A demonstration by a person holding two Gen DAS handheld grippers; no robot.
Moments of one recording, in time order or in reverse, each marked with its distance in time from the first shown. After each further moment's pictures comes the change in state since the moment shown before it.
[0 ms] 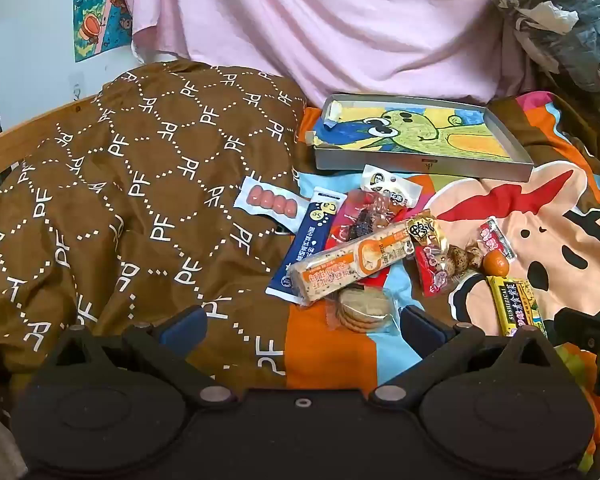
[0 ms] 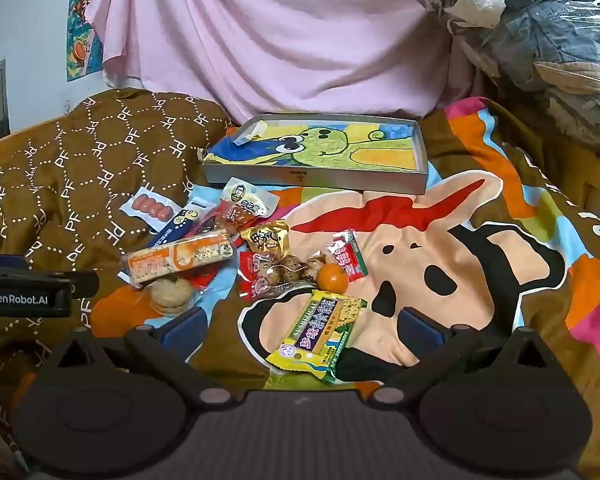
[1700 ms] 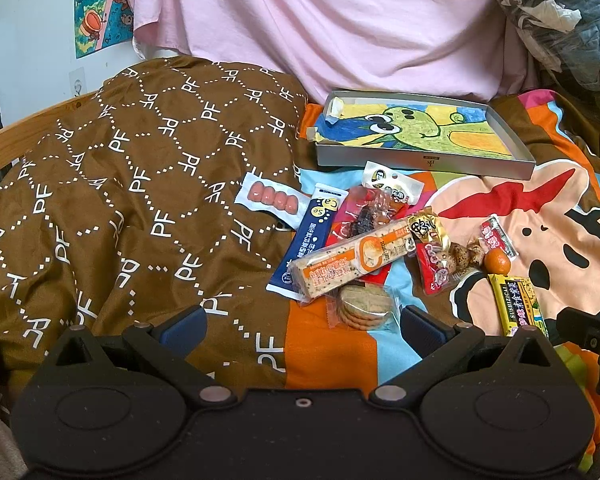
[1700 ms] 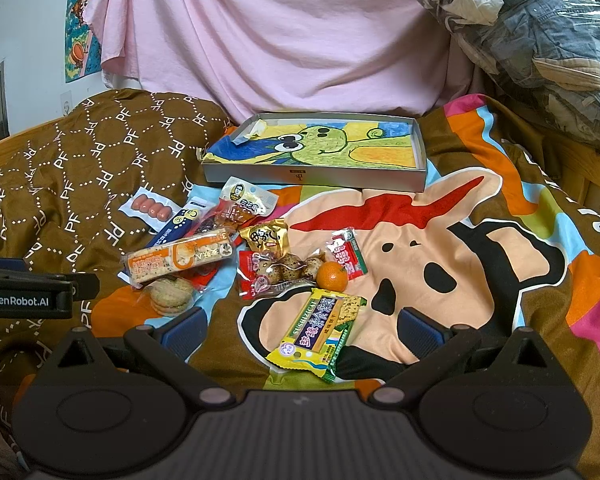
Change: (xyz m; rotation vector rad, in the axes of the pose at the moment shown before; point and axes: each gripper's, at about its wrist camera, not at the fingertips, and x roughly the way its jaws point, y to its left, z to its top) left arm 0.000 0.000 0.000 -0.005 0.007 0.002; right arm 0.001 -0.001 -0.001 0.004 0.005 0.002
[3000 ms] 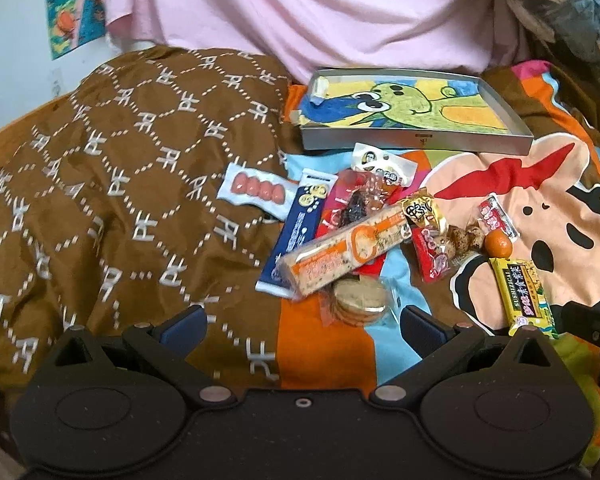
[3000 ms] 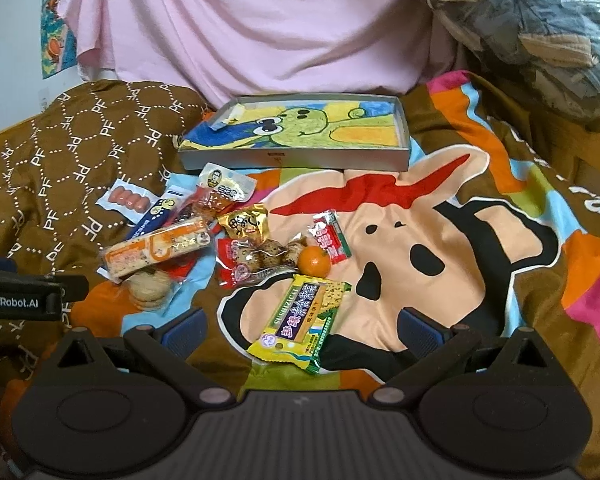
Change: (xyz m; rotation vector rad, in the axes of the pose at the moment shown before) left arm 0.024 -0.009 0.011 0.078 0.068 -0.015; right arm 0.015 -0.008 0.001 0.045 0.055 -0.037
